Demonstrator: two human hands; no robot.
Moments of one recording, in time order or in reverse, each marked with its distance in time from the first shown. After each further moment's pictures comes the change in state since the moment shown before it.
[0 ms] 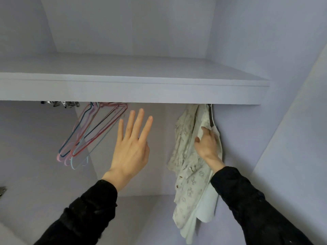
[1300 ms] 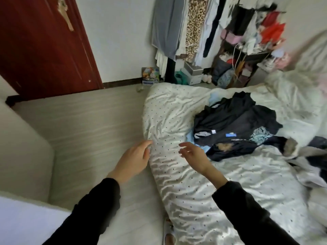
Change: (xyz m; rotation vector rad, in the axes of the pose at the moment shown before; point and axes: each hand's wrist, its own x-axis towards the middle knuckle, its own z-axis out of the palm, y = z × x) left_hand -0.463 0.516 -0.267 -1.192 -1.021 1.479; right_hand -0.893 0.153 -0.239 0.120 0.874 1.362
